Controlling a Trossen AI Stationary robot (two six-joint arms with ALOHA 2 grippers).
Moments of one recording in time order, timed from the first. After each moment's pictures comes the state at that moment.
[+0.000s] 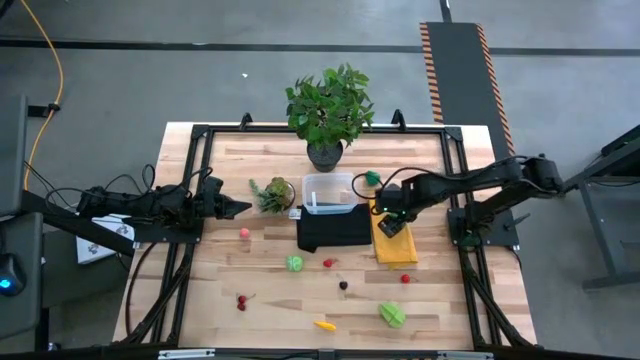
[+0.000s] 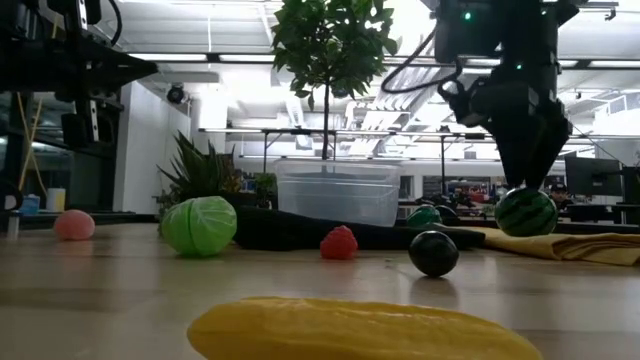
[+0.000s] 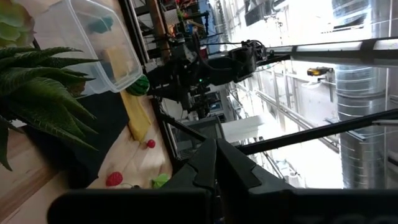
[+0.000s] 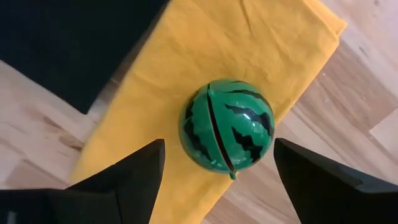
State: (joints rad) left arm 0.00 0.01 0.01 0.04 -0.17 -1.31; right arm -0.01 1.42 0.89 -0.97 0.02 0.83
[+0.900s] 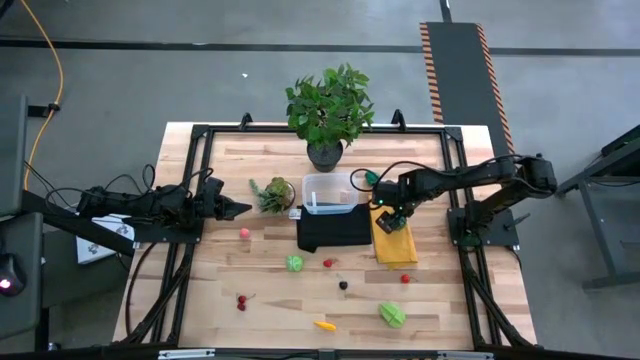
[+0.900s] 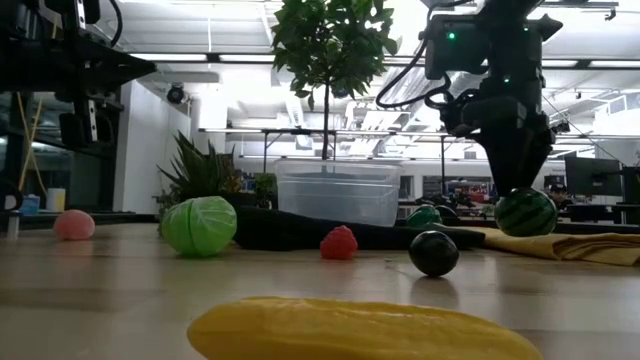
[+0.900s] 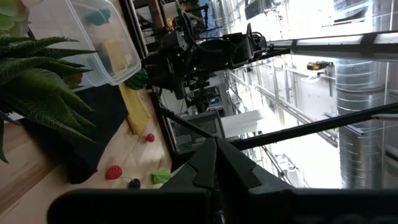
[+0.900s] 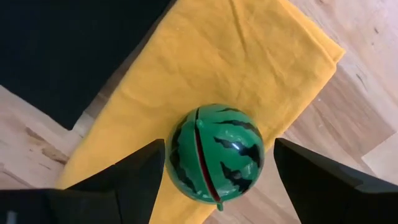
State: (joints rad) left arm 0.00 0.01 0.01 0.04 -0.15 -1.32; right arm -0.08 1.45 0.89 -0.93 0.01 0.71
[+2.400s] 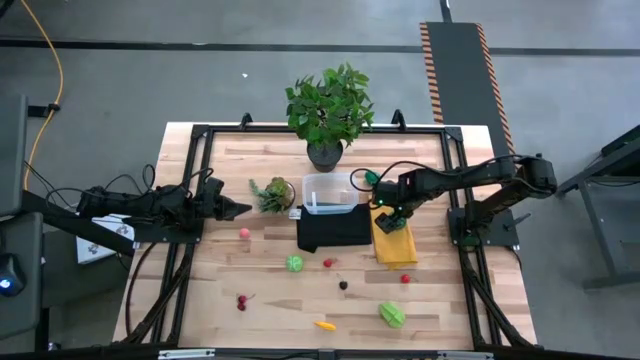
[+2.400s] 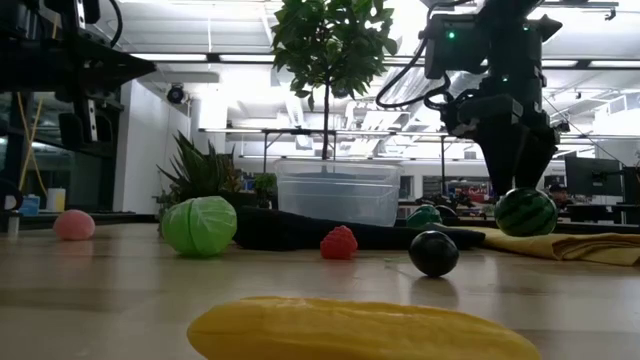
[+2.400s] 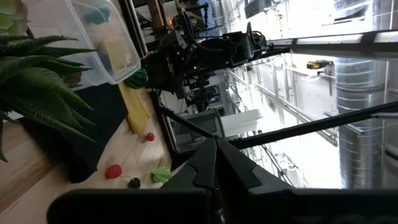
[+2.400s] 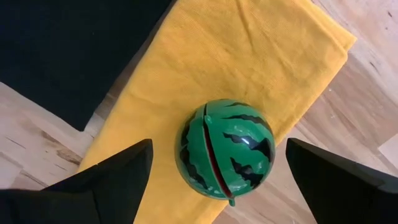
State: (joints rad) left arm 0.00 0.01 0.01 0.04 -0.14 -1.31; right arm -0.07 1.45 0.89 -0.93 -0.02 0.76
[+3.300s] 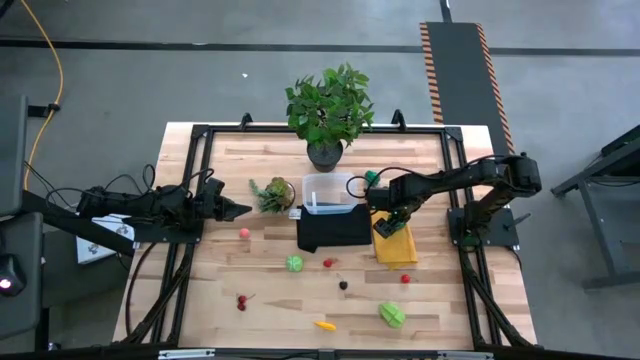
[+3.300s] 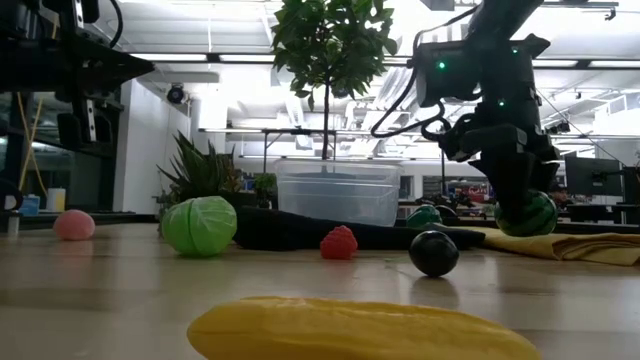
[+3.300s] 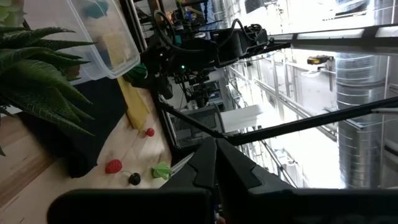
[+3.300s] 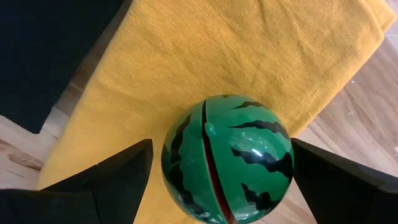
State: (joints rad) left arm 0.00 0.01 0.01 0.04 -0.12 -1.31; right arm -0.07 1.58 0.89 -0.91 -0.04 0.74
